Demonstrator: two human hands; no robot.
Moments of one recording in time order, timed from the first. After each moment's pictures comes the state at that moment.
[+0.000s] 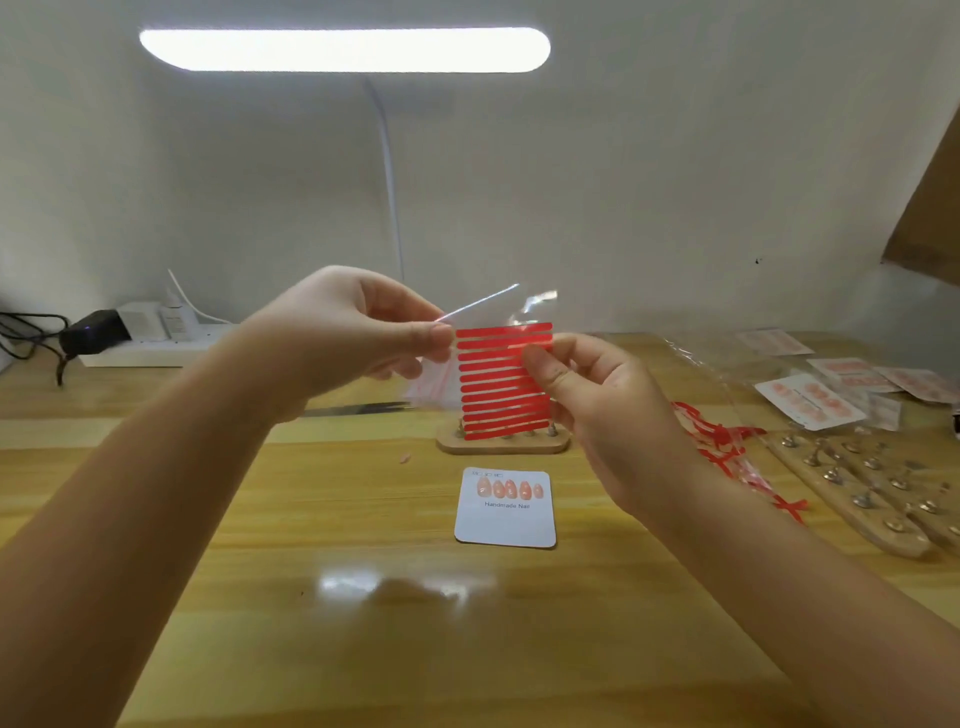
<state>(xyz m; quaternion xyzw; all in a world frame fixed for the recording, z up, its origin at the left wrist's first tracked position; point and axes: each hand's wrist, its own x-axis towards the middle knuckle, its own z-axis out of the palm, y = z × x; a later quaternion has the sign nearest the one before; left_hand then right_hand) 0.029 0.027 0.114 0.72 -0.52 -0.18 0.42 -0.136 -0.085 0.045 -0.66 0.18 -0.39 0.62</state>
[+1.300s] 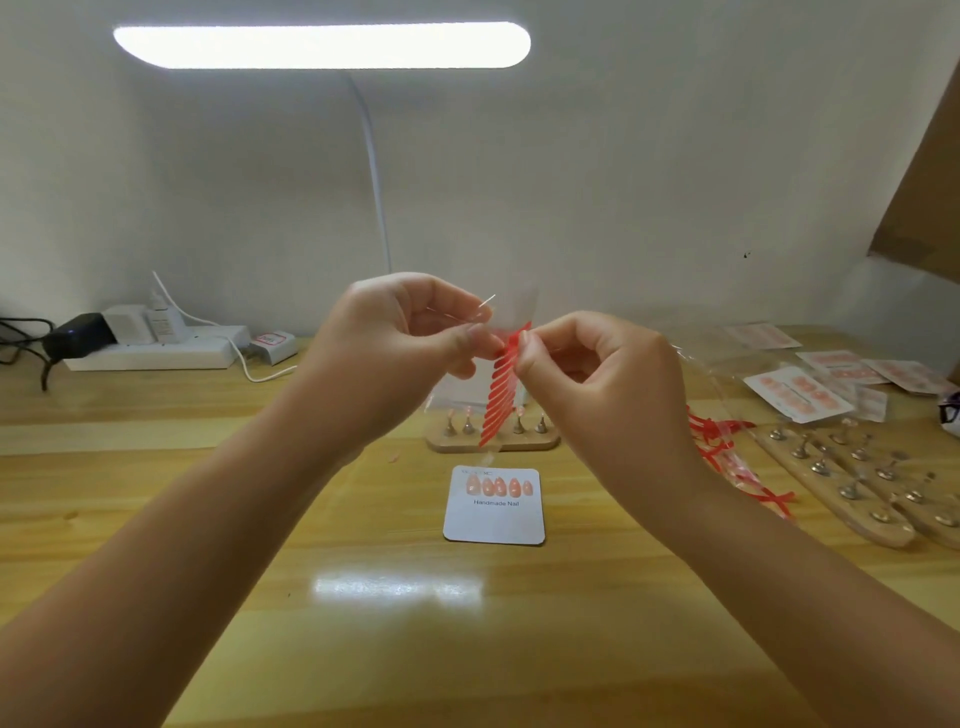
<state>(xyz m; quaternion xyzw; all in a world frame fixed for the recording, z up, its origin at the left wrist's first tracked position) -0.011 0.015 0.093 0.63 -0.52 -0.14 0.56 -0.146 -0.073 0.057 -0.78 0.21 -0.51 0.30</state>
